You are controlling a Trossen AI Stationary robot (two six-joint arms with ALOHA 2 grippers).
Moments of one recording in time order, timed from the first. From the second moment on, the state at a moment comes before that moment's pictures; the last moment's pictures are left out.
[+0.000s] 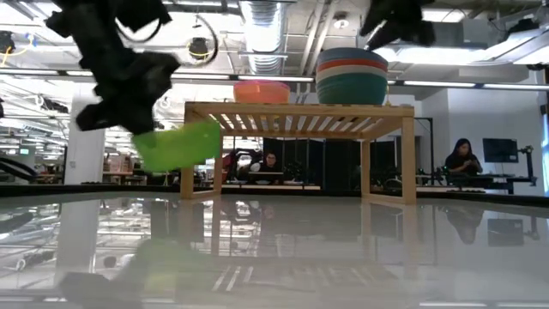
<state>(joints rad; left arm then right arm) 0.07 1.10 0.64 -0.49 -0.10 -0.99 0.09 1.27 1.24 -0.80 0.18 0.77</state>
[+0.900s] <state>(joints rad) 0.08 1.15 1.15 -0.58 -0.64 -0.38 0.03 1.75 1.93 -0.75 0.58 0.27</state>
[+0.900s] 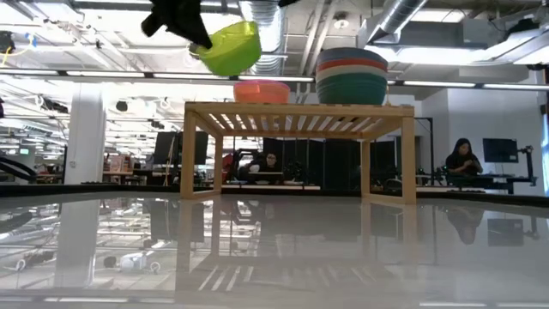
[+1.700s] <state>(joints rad) 0.11 1.21 1.20 -0.30 -0.67 0.01 -0.05 1.81 1.99 -0.74 0.57 -0.07</state>
